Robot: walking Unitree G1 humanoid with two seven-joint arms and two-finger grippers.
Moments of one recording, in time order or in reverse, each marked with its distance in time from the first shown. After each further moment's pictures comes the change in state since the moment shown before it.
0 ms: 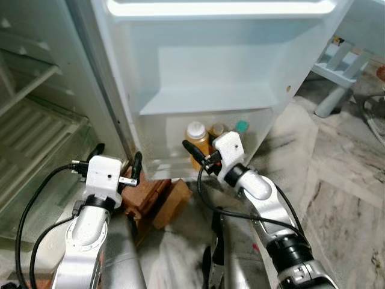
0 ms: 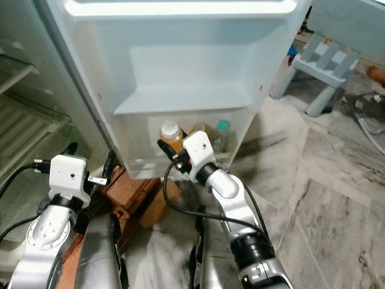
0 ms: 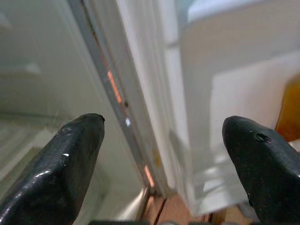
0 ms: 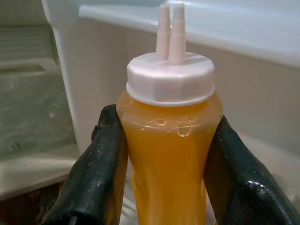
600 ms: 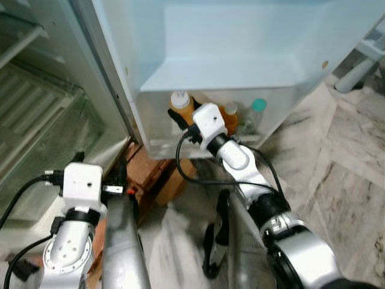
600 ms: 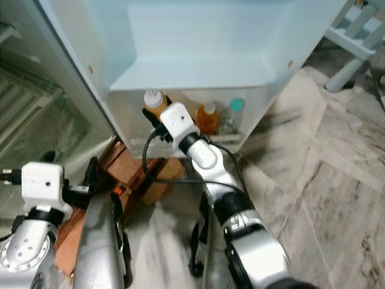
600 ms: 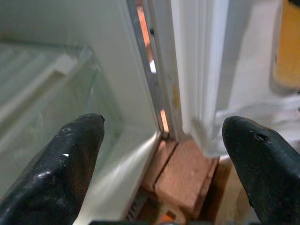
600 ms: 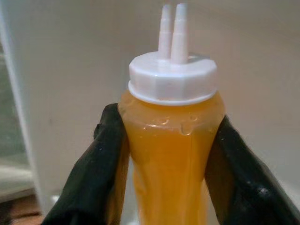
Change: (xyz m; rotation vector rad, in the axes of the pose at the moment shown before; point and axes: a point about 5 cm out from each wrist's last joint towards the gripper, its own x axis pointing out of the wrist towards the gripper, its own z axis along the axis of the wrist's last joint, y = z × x) left arm -0.029 0.011 0.020 -0.032 0.055 0.067; right arm 0.056 -0.014 0.037 -0.238 -0.138 -0.087
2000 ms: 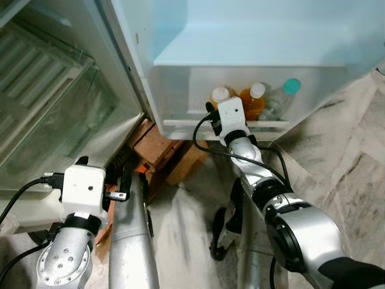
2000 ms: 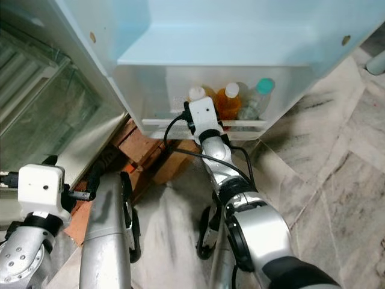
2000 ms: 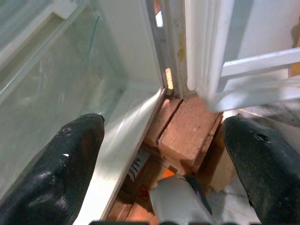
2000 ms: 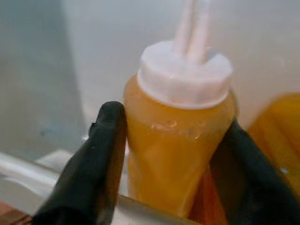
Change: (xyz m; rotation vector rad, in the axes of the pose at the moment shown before) left arm -0.016 -0.006 0.017 -0.005 0.040 -0.048; right arm -0.015 -0.045 -0.044 0.061 0.300 -0.423
